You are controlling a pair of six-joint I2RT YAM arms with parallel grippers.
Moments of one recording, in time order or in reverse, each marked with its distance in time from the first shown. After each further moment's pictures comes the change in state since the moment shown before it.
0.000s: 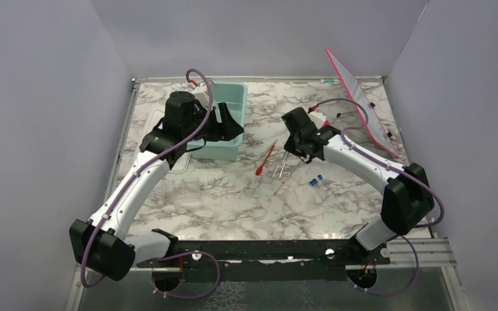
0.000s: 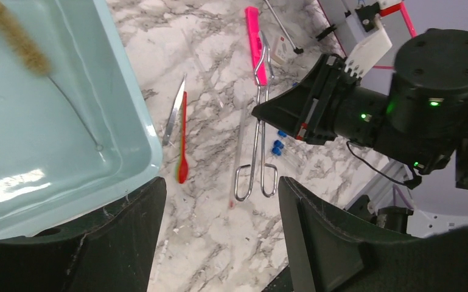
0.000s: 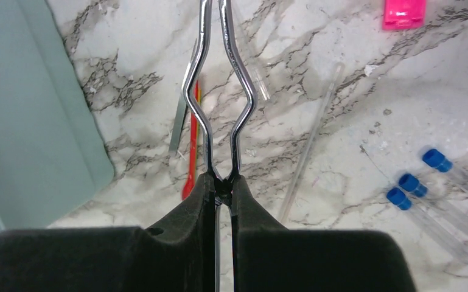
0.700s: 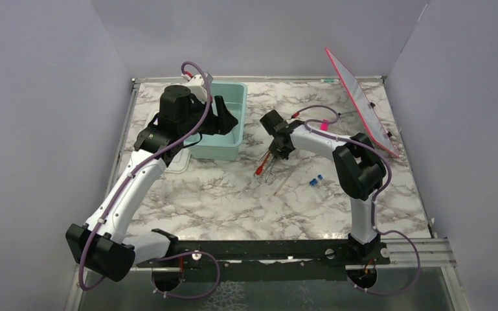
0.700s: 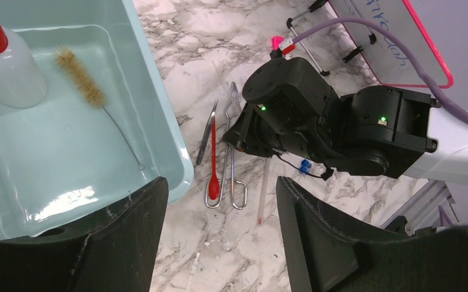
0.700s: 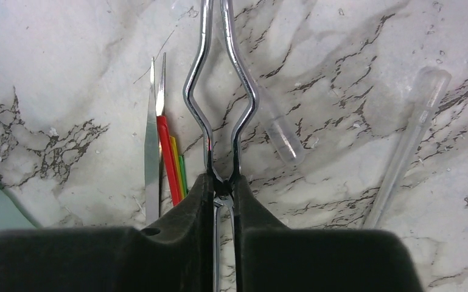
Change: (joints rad) left arm 0.001 -0.004 0.071 -0.044 -0.092 0.084; right arm 0.000 0.419 0.203 -0.020 -0.013 0.106
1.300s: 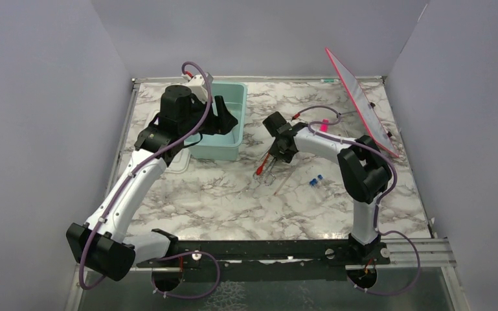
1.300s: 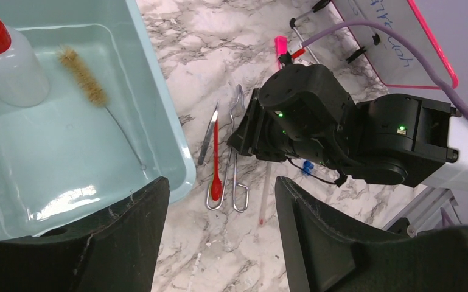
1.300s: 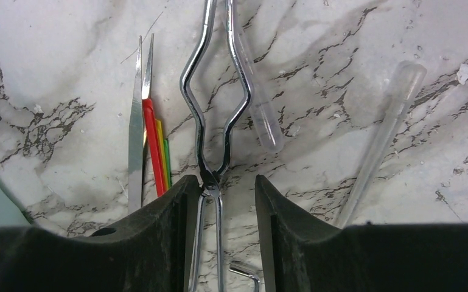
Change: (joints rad) left arm 0.000 0.006 0.000 0.000 -0.010 -0.001; right arm 0.000 -0.059 -0.065 0.022 -0.017 -0.040
